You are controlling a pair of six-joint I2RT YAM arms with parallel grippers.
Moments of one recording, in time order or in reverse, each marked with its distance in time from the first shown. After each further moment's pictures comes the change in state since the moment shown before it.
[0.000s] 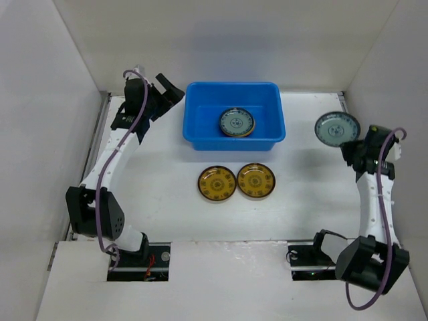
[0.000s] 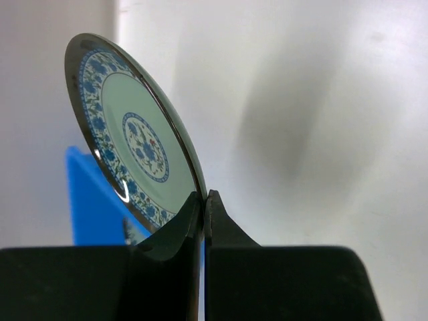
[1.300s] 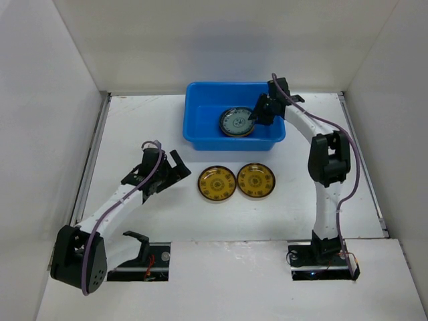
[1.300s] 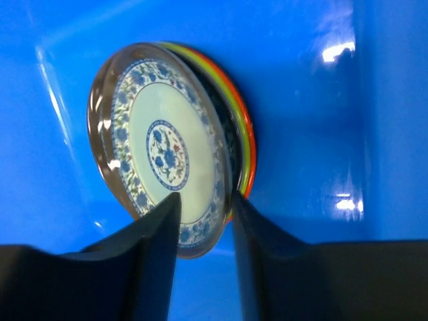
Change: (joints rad) left arm -0.165 -0.429 -0.804 -0.081 -0.094 -0.025; right arm 0.636 1.150 1.004 -0.028 -0.179 -0.443
